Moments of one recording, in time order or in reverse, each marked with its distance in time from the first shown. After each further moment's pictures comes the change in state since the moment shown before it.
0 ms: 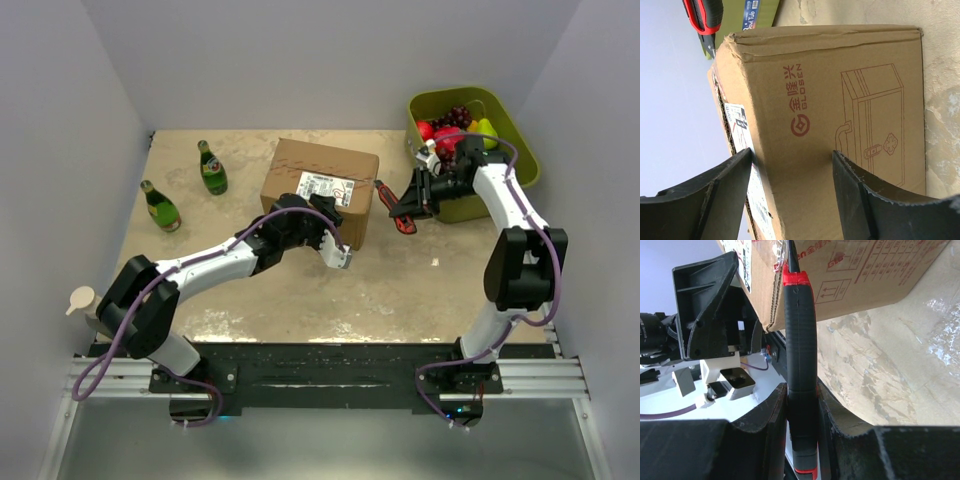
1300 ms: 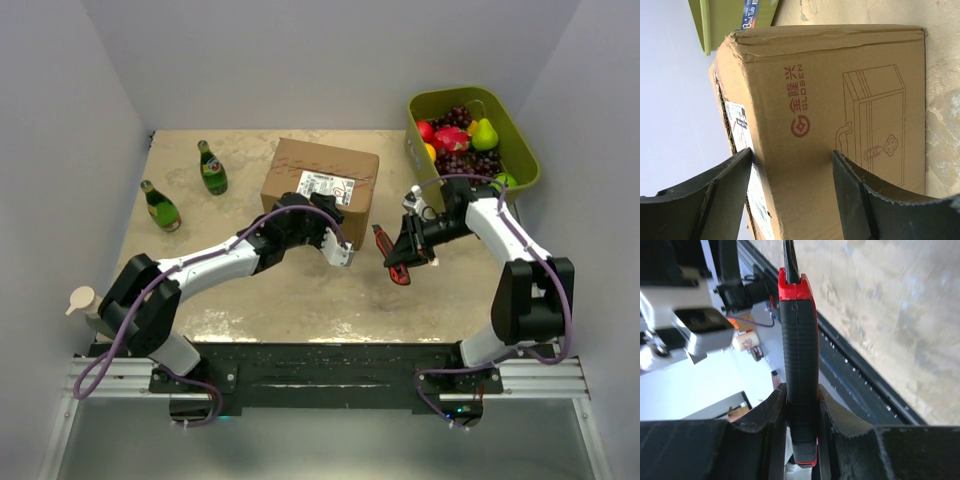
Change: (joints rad) left arm -0.006 0.012 0.017 -0.003 -0.021 -0.023; right arm 0.080 -0.202 -0.341 -0.064 -0.007 -0.039
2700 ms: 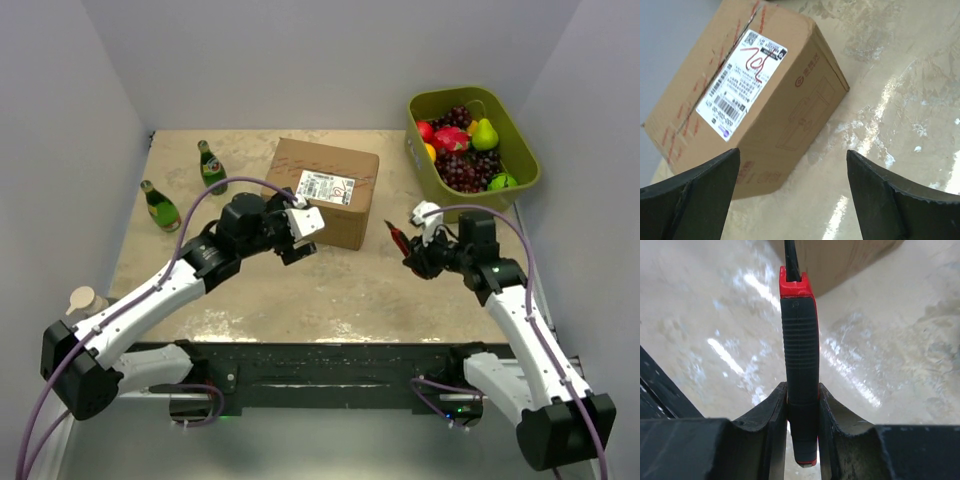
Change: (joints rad) left arm 0.010 -0.417 0.003 -0.335 0.034 -0.896; right arm 0.085 -0.709 -0.415 0.568 0.491 -0.344
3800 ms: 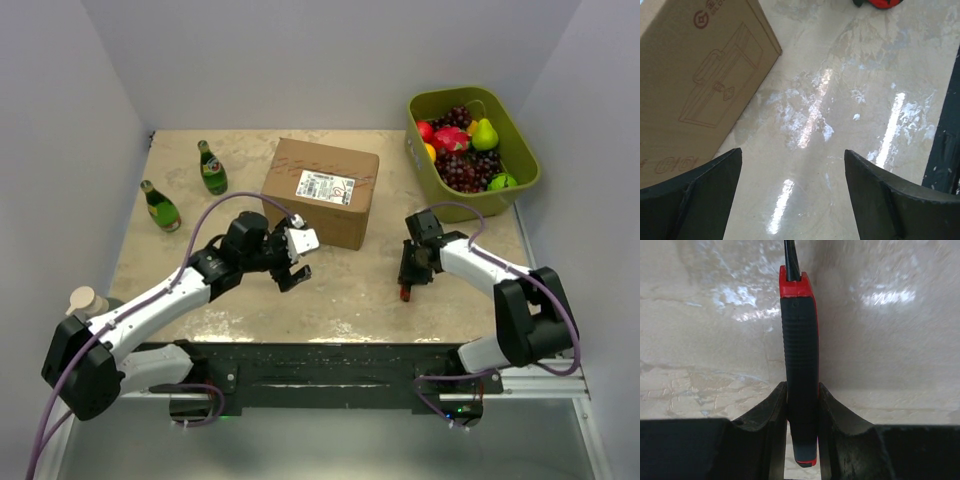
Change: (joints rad) left arm 0.050 -0.003 -0.191 -0.002 0.200 -0.122; right arm 0.172 0.556 -0.013 0.050 0.577 0.868
